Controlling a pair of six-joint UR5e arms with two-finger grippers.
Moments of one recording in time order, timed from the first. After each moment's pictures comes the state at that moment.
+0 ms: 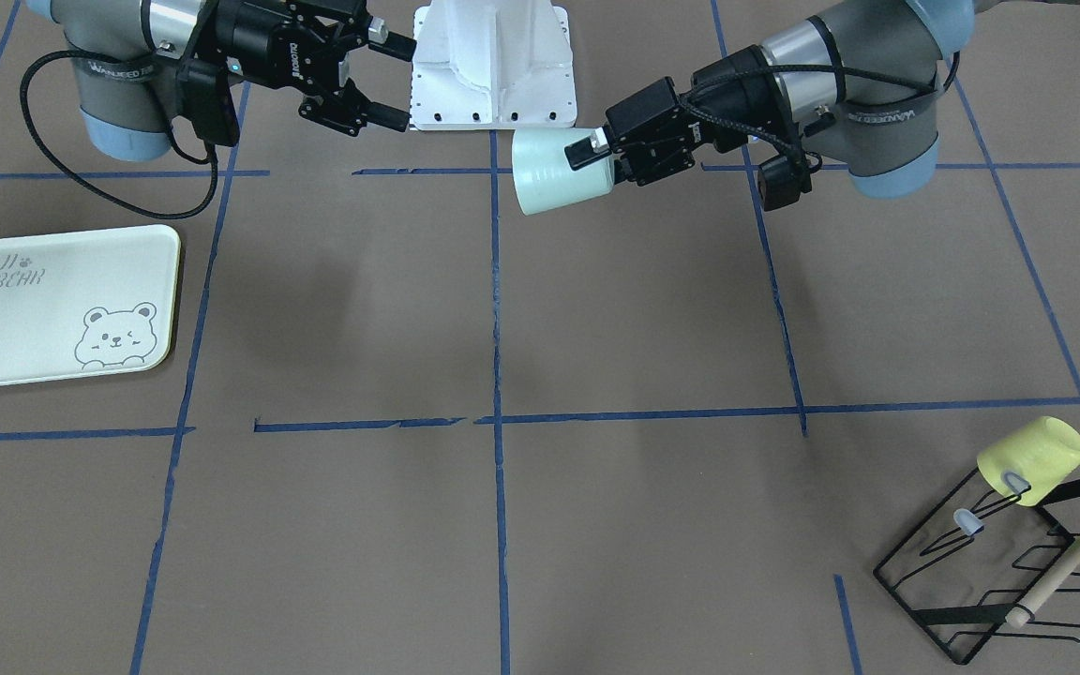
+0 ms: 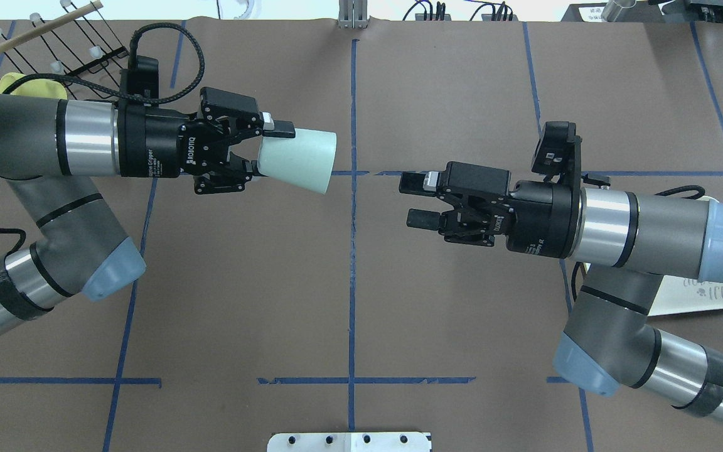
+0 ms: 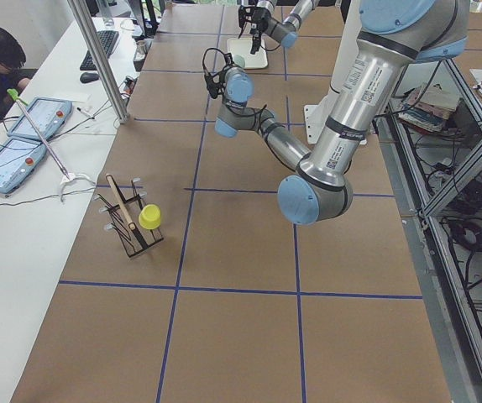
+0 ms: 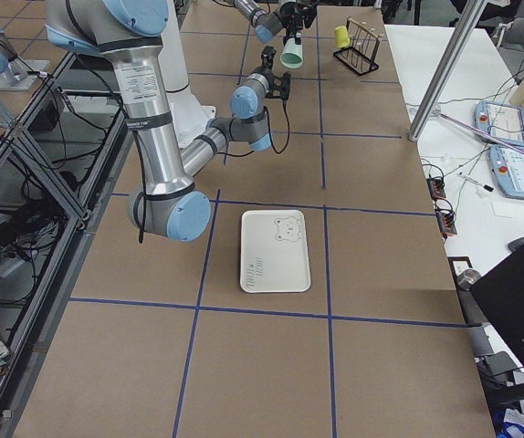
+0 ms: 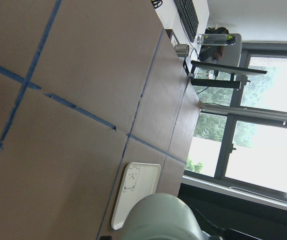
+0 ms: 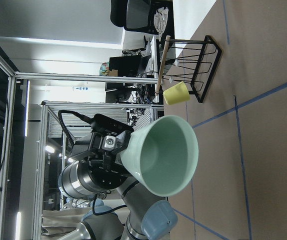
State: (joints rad) left arm -0.74 -2.04 -1.68 -3.05 -2.08 -2.19; right arm 0.54 -1.25 1.83 0.01 1.77 1.90
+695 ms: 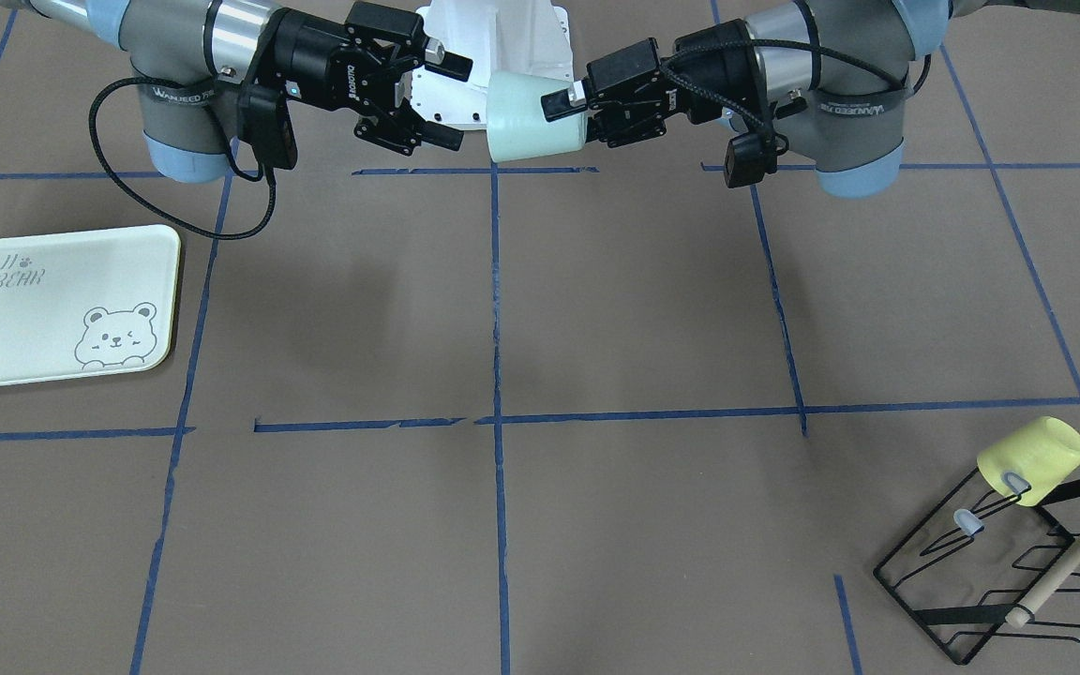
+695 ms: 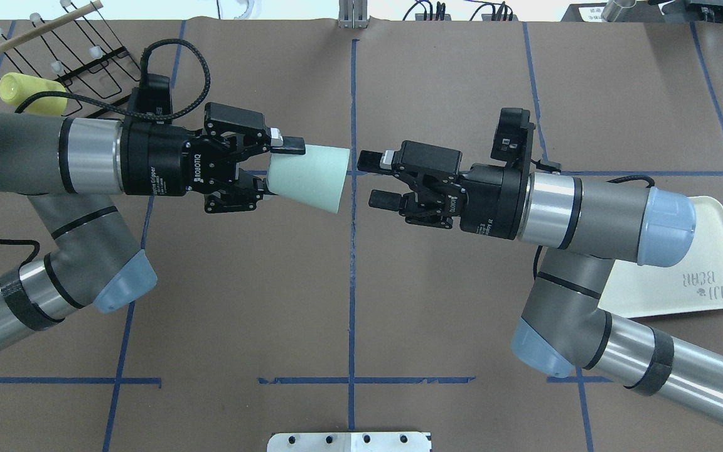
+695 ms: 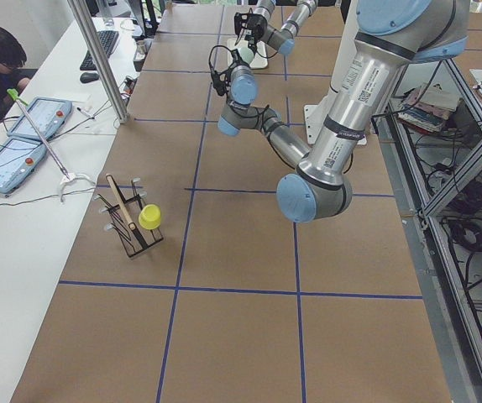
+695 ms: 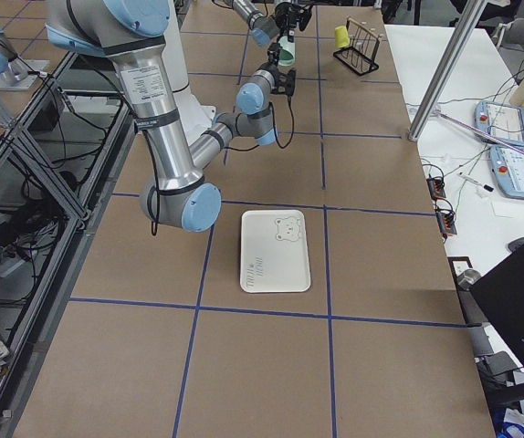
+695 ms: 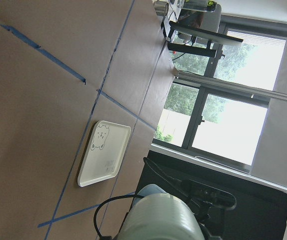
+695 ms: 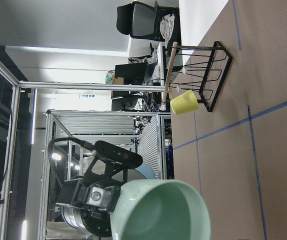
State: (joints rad) left arm -0.71 -2.05 -1.68 -3.13 -2.07 -2.24; right arm 0.55 -1.14 1.72 0.01 1.75 1.90
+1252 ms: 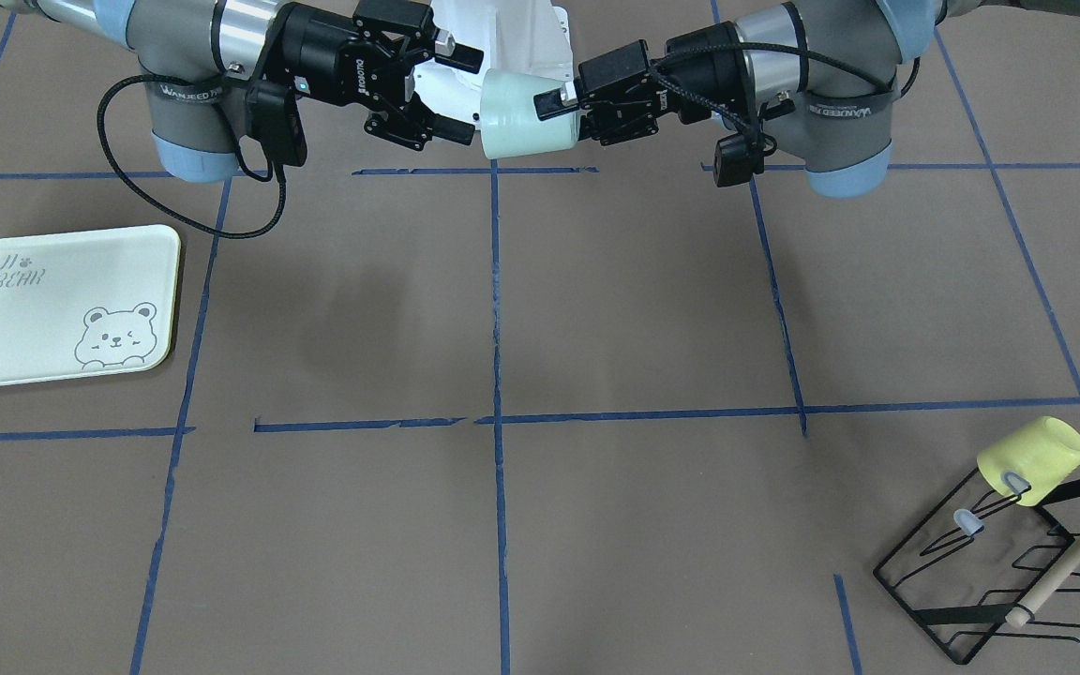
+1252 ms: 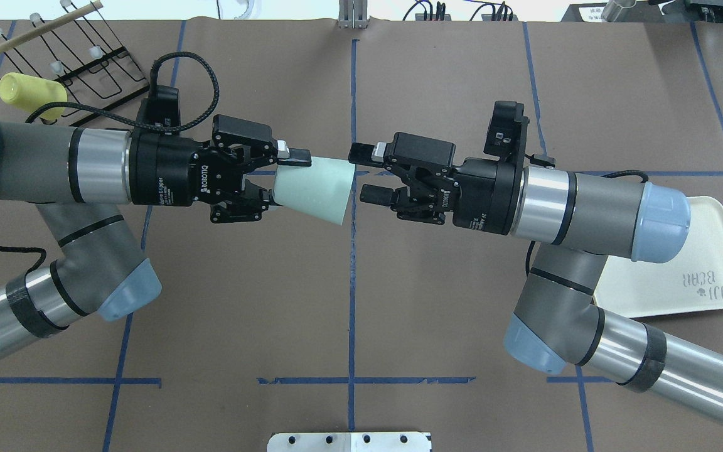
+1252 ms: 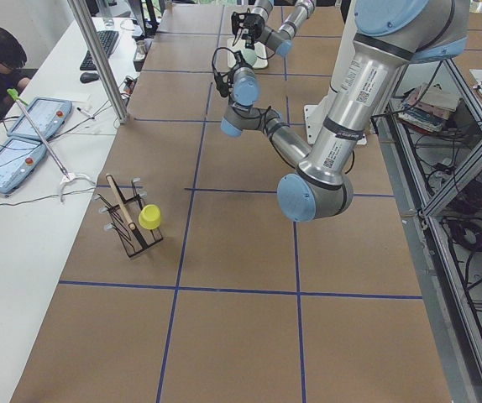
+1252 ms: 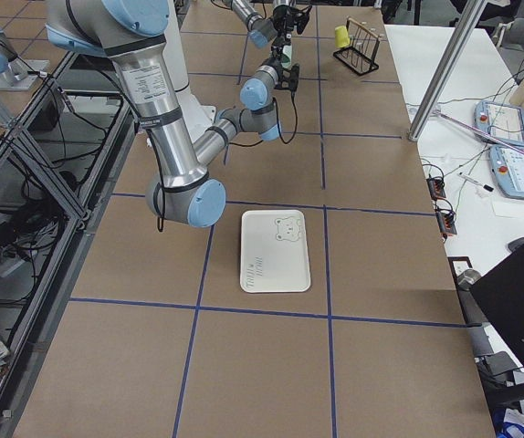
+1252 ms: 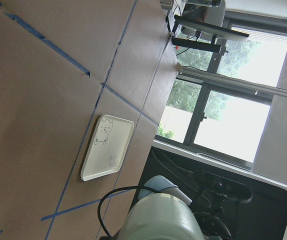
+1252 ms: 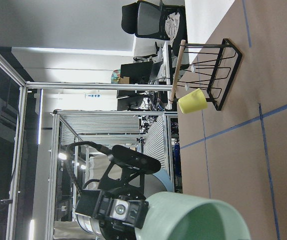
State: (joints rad) left arm -0.69 -2.05 -1.67 -3.13 -2.07 -2.24; right arm 0.55 -1.11 1.72 0.01 1.75 1.92
